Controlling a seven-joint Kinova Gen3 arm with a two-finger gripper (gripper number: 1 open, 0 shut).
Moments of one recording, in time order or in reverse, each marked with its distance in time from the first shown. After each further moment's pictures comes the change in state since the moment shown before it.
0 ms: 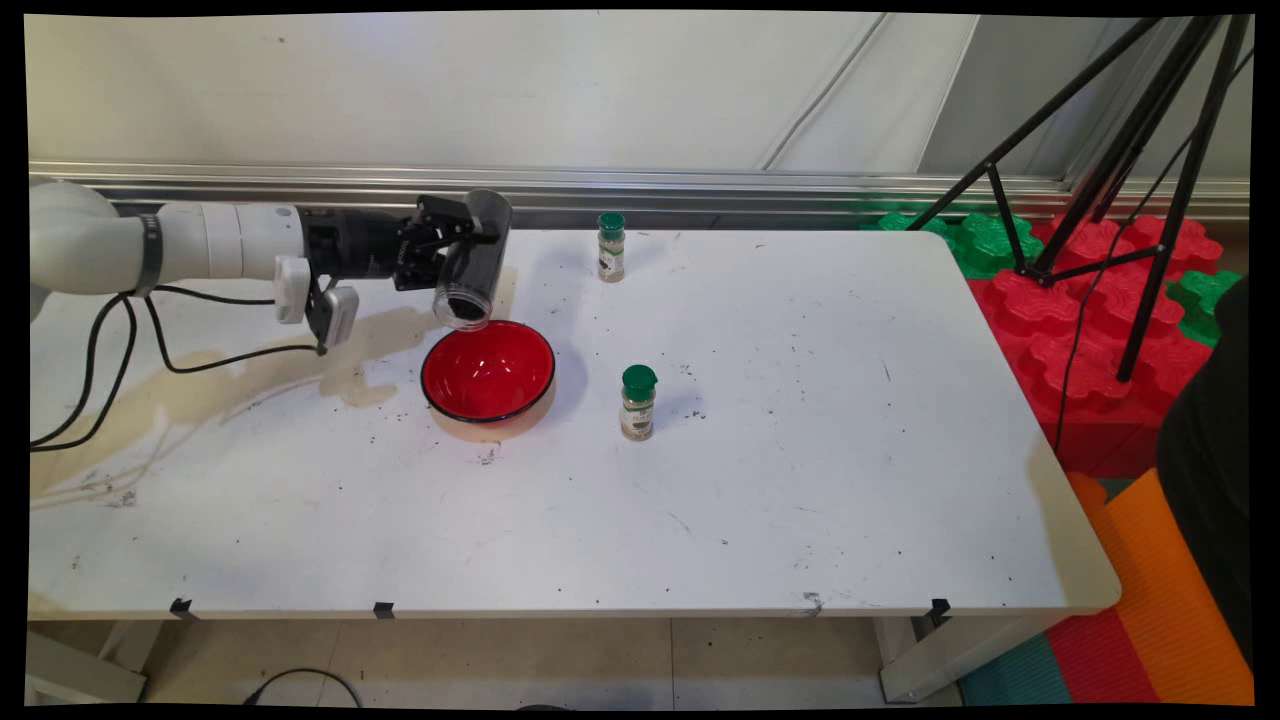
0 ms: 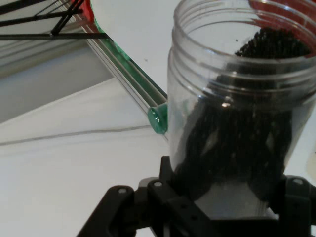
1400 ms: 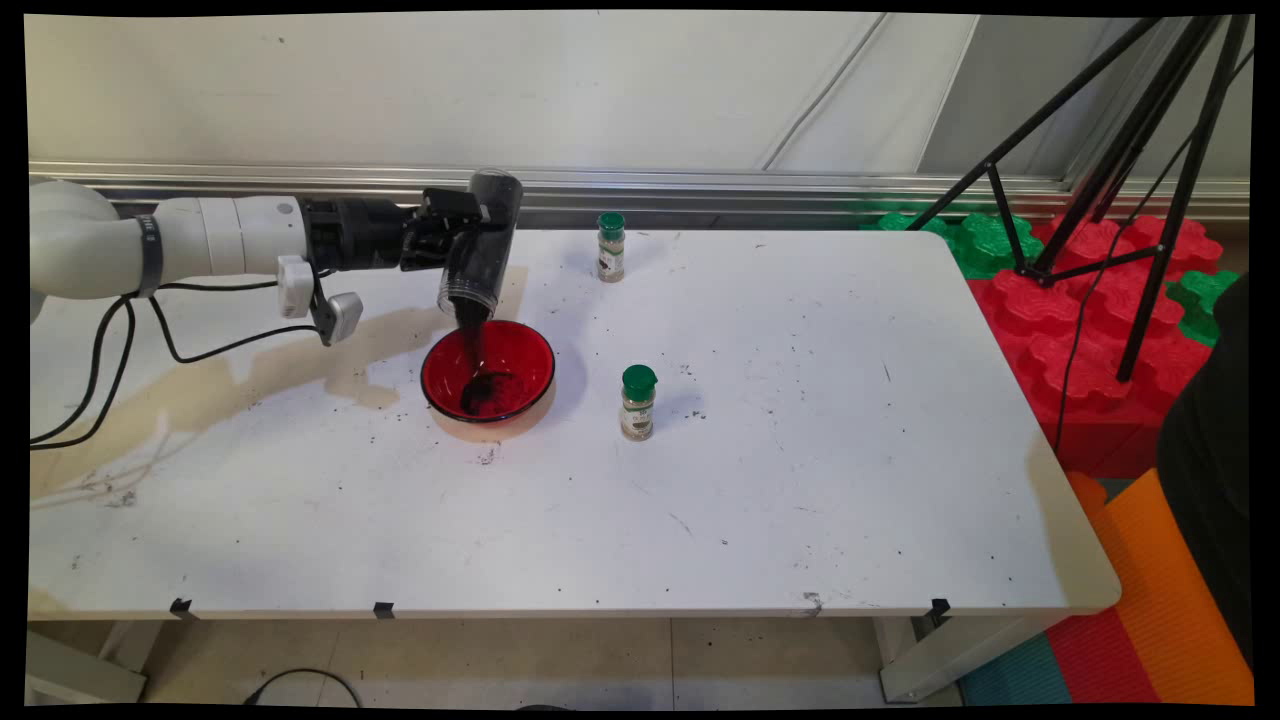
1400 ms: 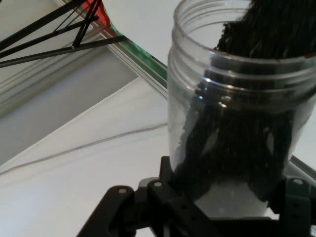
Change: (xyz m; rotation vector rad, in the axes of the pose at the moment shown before) arm 0.007 -0.016 -0.001 0.053 -0.033 0.189
